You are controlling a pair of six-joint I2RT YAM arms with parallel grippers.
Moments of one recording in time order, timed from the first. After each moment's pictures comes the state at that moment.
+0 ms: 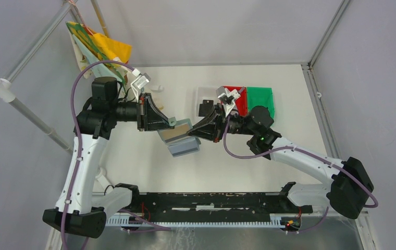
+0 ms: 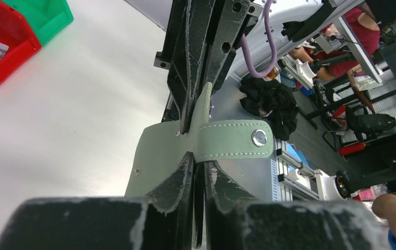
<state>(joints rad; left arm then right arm) -0.15 1.06 1.33 -0.85 1.32 -0.08 0.82 1.25 0.84 0.72 -0.73 0.59</state>
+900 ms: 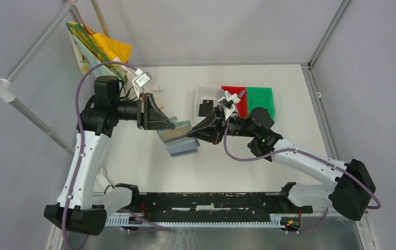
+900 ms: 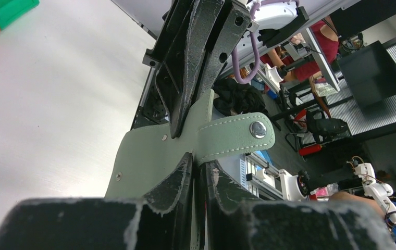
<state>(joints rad) -0.15 1.09 1.31 -0.81 1.39 -0.21 0.85 1.22 0.84 0.68 -0.71 0.49</state>
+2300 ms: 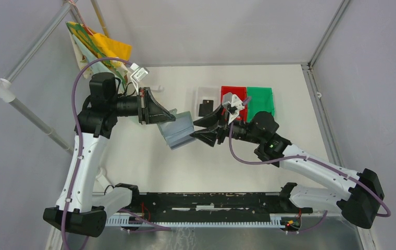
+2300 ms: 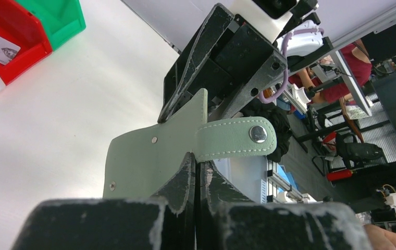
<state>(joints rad) -0.15 1.07 1.33 -0.70 1.26 -0.30 0.88 1.10 0.81 0.49 -0.48 0.29</state>
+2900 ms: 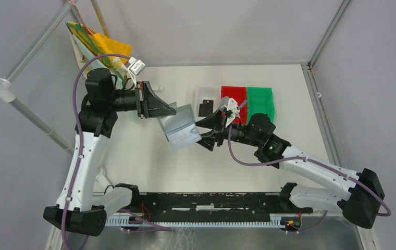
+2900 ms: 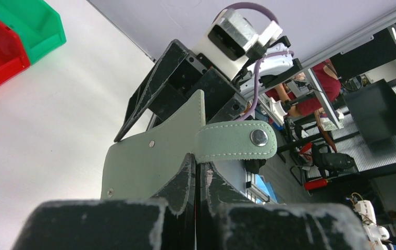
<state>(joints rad) -0.15 1.08 1.33 -0.49 1.29 -0.56 0.90 1.10 0.79 0.42 -0.43 0.23</state>
